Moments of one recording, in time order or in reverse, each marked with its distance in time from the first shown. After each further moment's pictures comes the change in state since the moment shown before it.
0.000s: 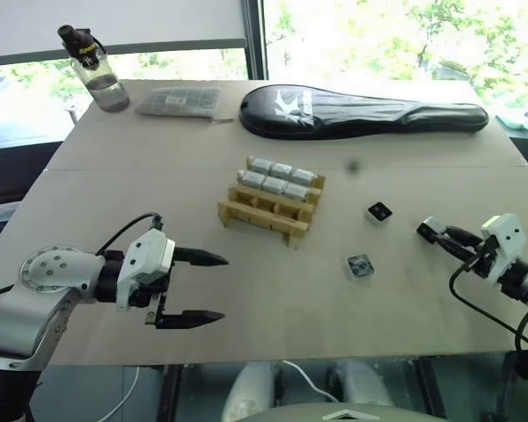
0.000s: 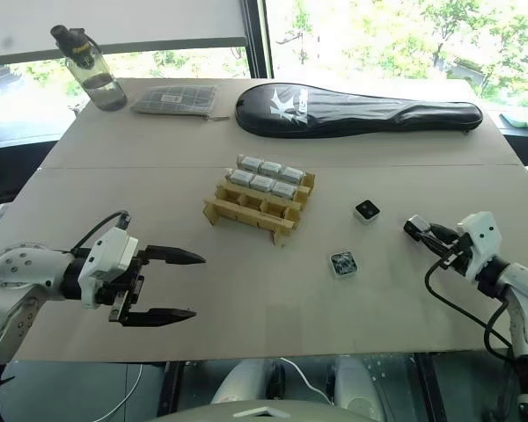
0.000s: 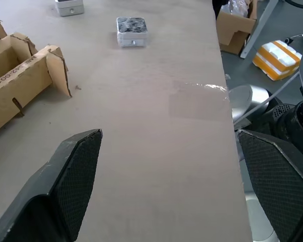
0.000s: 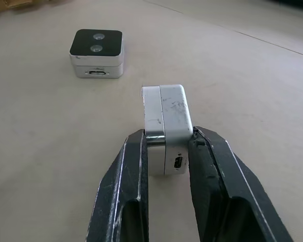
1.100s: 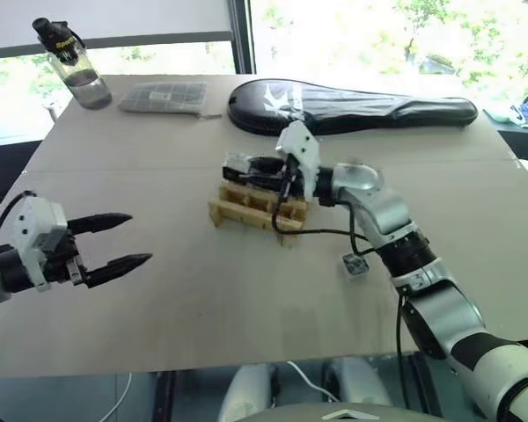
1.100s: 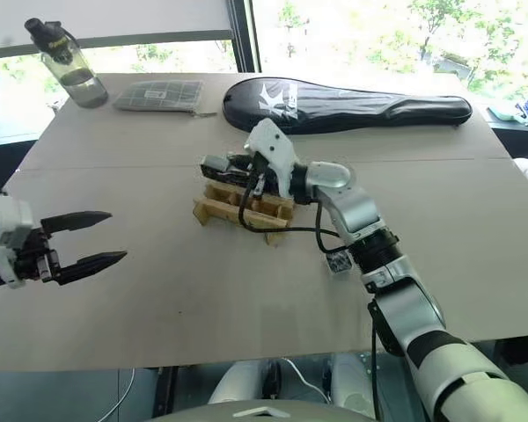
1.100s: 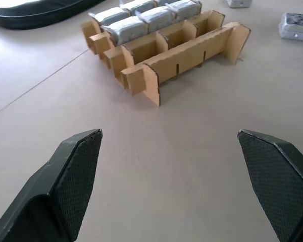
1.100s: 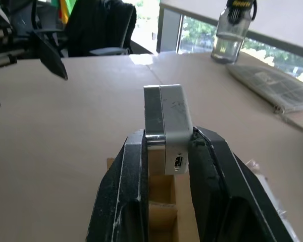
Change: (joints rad) left arm 0.039 -0.017 0.383 0.392 0.041 -0.084 0.072; right arm -0.837 0.588 0.573 0.202 -0.164 0.162 -0.050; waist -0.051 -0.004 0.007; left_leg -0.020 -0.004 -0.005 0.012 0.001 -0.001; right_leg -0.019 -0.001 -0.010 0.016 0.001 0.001
